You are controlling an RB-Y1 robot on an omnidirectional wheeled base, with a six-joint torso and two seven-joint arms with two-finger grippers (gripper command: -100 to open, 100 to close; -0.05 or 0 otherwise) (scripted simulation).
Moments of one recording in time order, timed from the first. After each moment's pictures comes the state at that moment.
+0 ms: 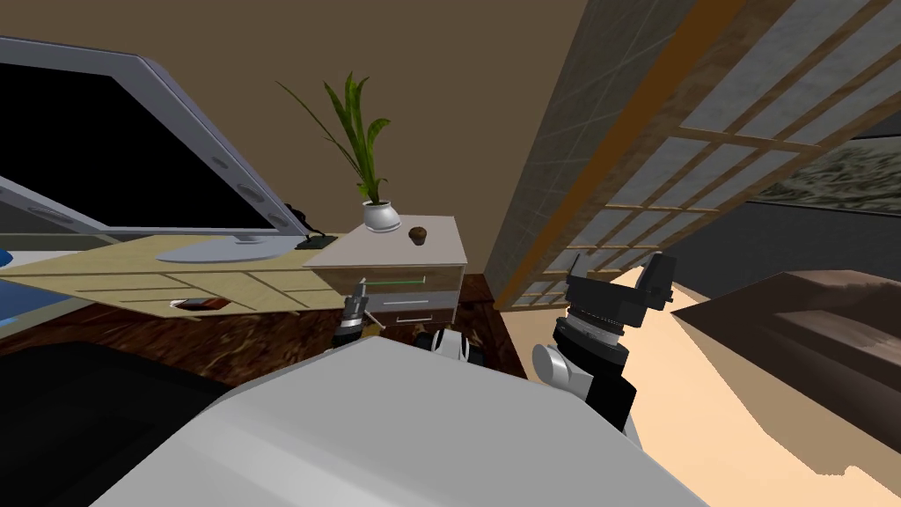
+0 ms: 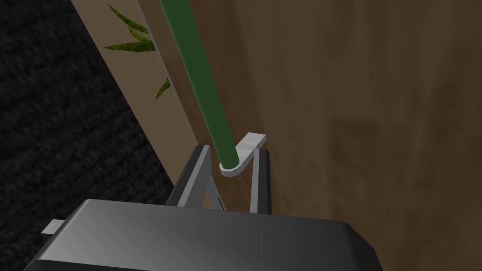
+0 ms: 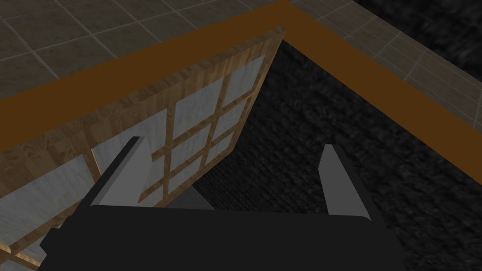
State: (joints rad) left arm 0.25 0.16 0.48 -0.98 -0.09 -1.27 0.11; right arm 0.45 -0.01 -0.03 -2.33 -0.09 -0.58 -0.07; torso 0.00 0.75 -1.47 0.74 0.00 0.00
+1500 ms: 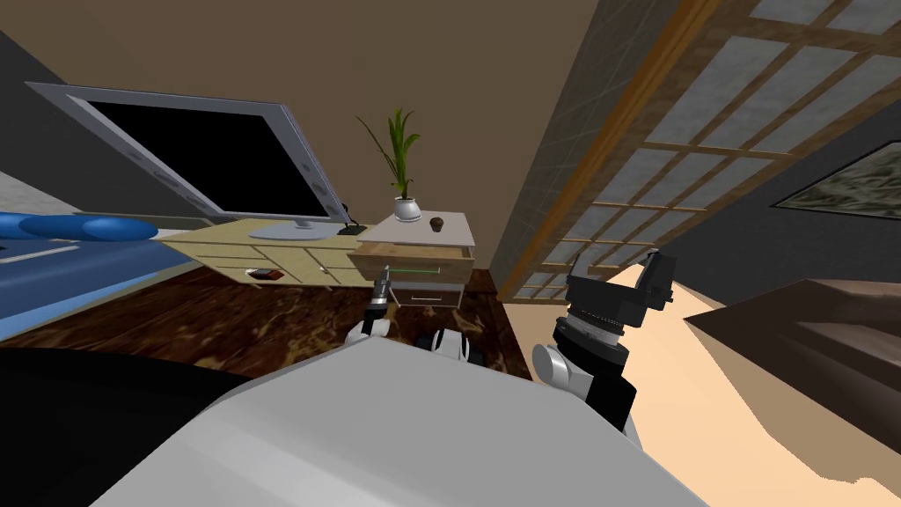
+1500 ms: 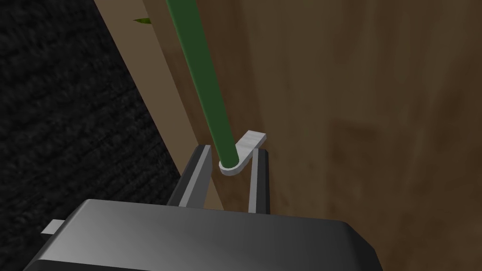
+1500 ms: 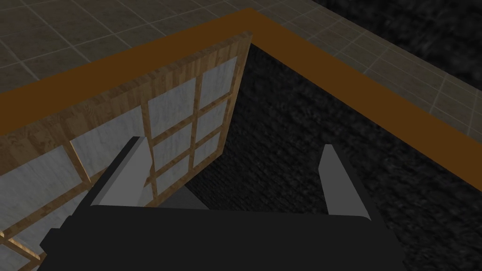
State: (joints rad) left arm 0.01 0.24 0.18 -0.80 0.18 -1.22 -0.08; right arm 0.46 -0.01 -0.03 -2.33 -0.09 -0.58 -0.07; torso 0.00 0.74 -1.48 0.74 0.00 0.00
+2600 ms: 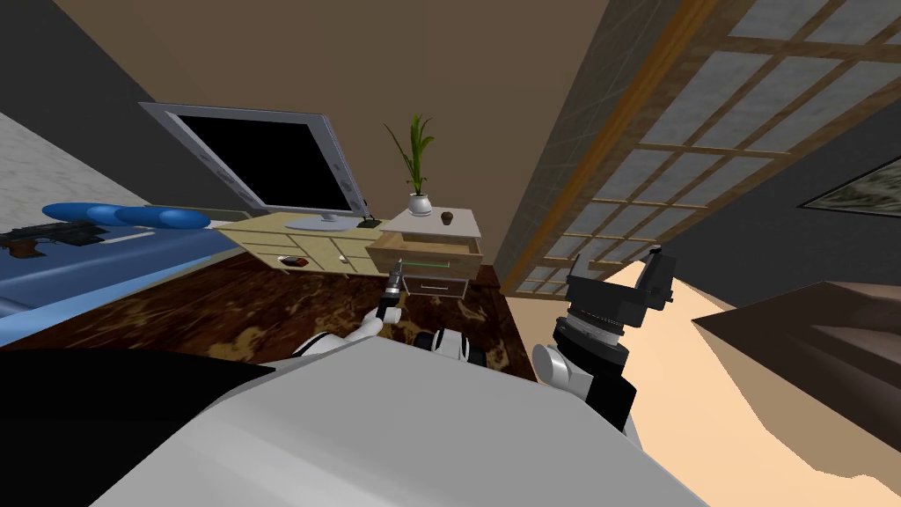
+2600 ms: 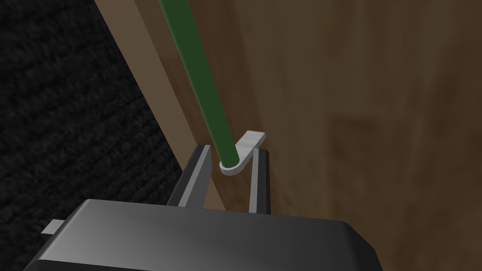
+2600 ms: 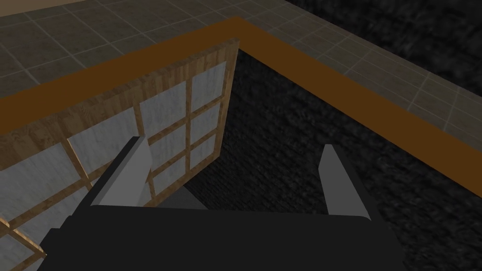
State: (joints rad) left arm -0.17 0.28 -0.04 -0.66 0.35 -1.20 -0.23; right arm 0.45 -0.01 -0.03 -2.33 -0.09 -0.58 -0.07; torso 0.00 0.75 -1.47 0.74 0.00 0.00
